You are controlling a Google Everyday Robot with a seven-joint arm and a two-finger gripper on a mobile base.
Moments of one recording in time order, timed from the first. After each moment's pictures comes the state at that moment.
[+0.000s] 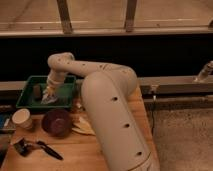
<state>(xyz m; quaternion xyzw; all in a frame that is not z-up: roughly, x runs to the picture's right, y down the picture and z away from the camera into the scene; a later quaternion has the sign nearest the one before) -0.319 0.024 0.864 -0.38 -0.14 0.27 0.87</state>
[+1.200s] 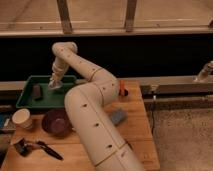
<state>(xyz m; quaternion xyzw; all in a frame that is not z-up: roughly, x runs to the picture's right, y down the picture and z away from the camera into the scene) -0.326 -0.061 0.938 -0.36 -0.12 0.30 0.88</state>
